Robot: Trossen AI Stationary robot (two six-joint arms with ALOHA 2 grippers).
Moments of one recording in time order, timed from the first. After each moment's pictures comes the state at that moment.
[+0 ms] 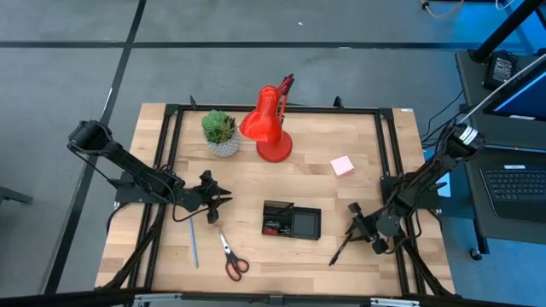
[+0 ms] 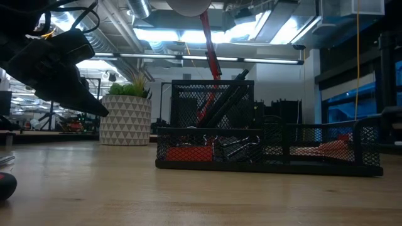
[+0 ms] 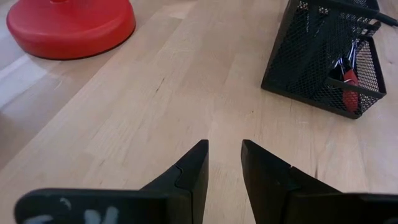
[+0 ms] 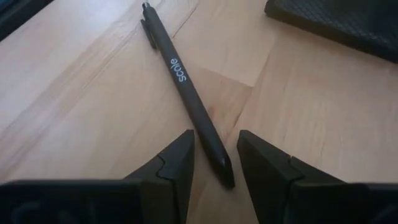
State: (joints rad) left arm -0.45 1.13 0.21 0.27 -0.58 -0.54; right arm 0.87 1.26 0.05 0.41 0.26 0.30
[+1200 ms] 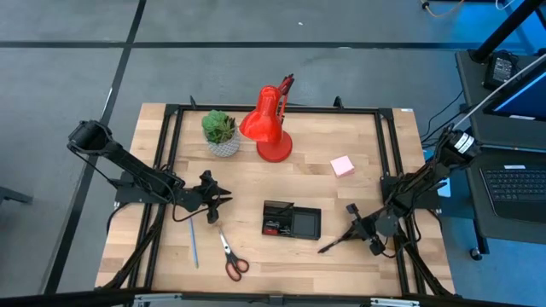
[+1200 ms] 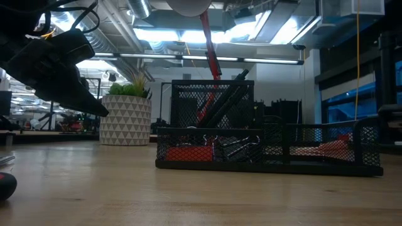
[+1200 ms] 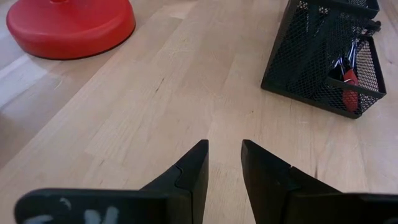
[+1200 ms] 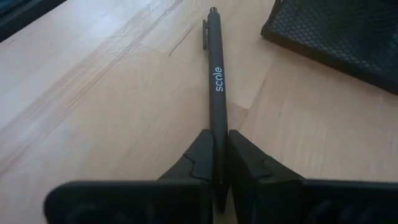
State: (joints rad) left arm -0.45 1.13 0.21 0.26 -0.58 -0.54; right arm 0.87 1.39 0.05 0.64 0.30 0.23
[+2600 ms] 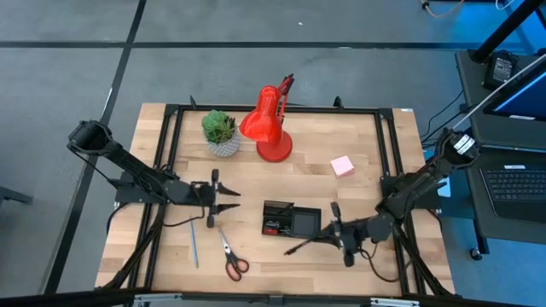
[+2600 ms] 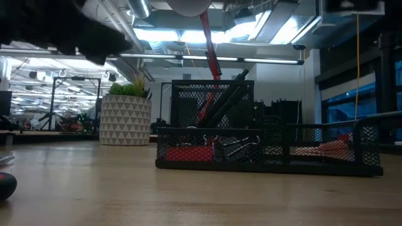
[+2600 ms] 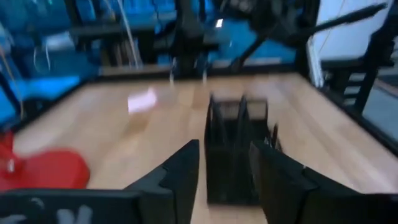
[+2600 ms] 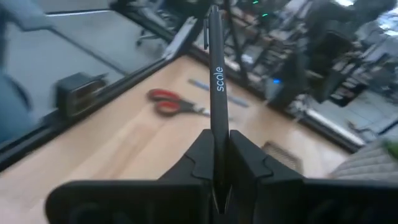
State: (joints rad) left arm -0.45 1.13 0.21 0.77 -0.48 -0.03; right arm 0.75 1.39 0.51 0.65 0.52 -0.33
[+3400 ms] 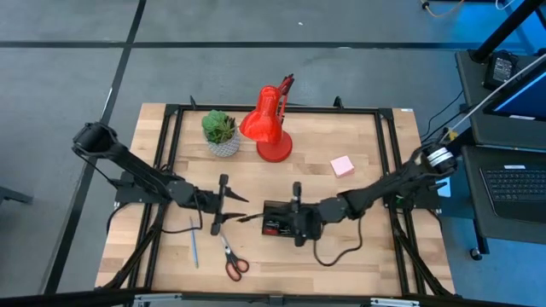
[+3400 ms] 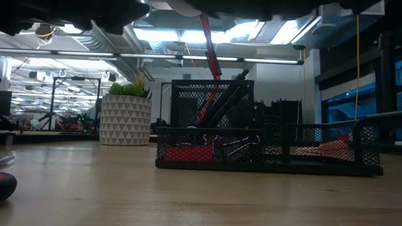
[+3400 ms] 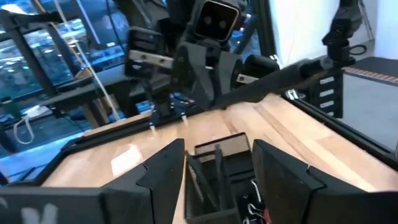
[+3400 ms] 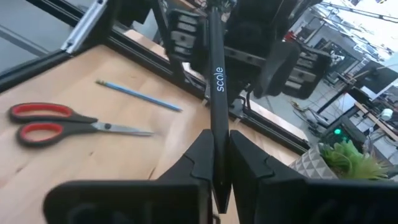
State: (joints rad) left arm -0.45 1.23 0.34 0.85 -0.37 0.26; right arm 0.41 1.68 0.86 0.64 0.42 -0.45
